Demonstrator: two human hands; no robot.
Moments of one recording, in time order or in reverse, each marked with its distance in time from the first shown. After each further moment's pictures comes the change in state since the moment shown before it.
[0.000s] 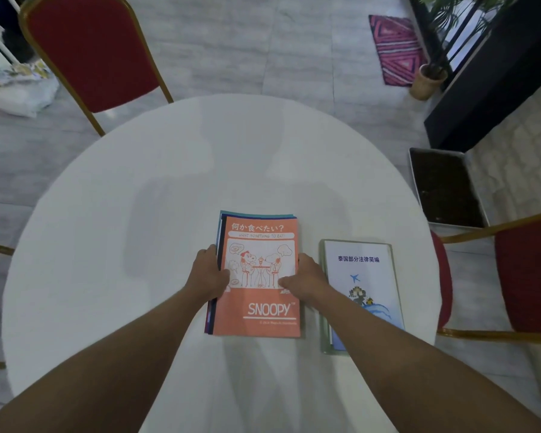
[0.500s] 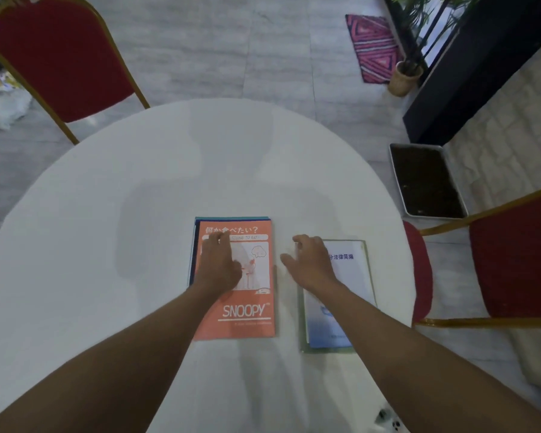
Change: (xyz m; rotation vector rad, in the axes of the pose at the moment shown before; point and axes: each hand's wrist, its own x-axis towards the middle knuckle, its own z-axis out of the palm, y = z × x) left_hand 0.001 0.058 0.038 0.251 0.083 0.247; right_hand 0.005 0.025 -0.054 0.009 0.254 -0.143
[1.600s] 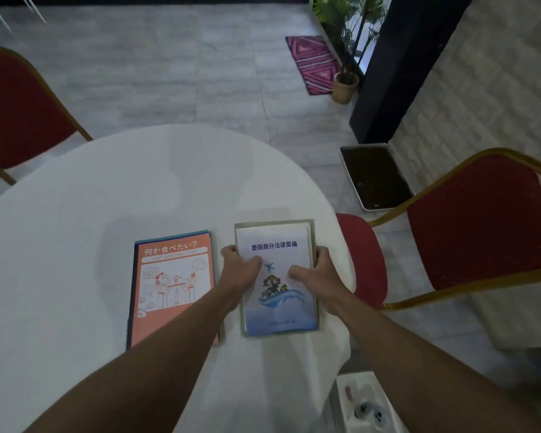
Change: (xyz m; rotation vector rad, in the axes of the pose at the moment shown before) left_hand -0.039 0.156 0.057 -0.778 -0.173 -0.221; right_hand -0.032 0.119 -0.091 0.734 0.039 0.186
